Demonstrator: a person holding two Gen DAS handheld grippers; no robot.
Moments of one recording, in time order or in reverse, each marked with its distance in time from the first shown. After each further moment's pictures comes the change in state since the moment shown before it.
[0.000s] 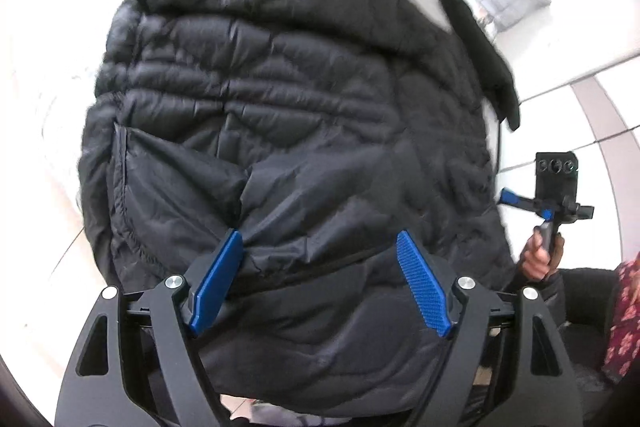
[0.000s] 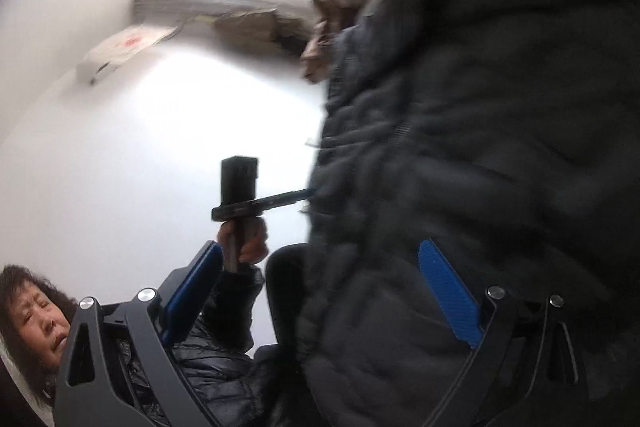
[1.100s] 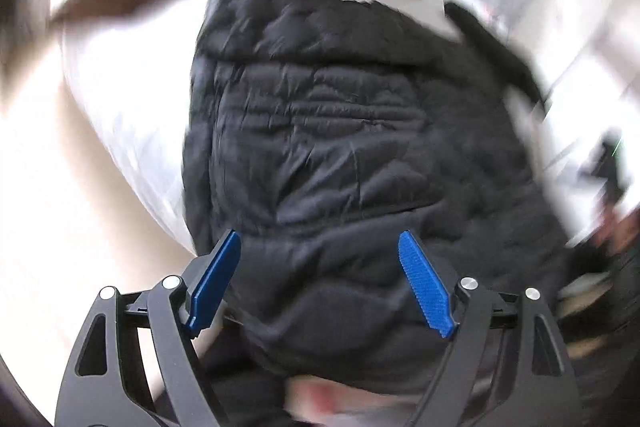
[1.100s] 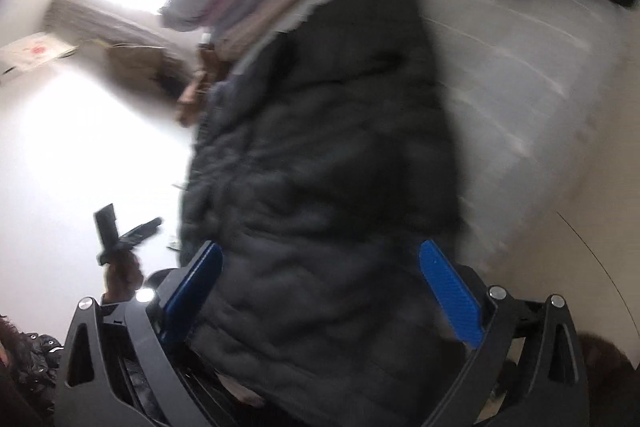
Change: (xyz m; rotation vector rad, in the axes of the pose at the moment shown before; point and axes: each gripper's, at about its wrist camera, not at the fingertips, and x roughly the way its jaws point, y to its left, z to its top) left arm -0.058 0.023 -0.050 0.089 -0.164 0.161; right arm -0.156 -0.013 -0.087 0.076 -0.202 -0.612
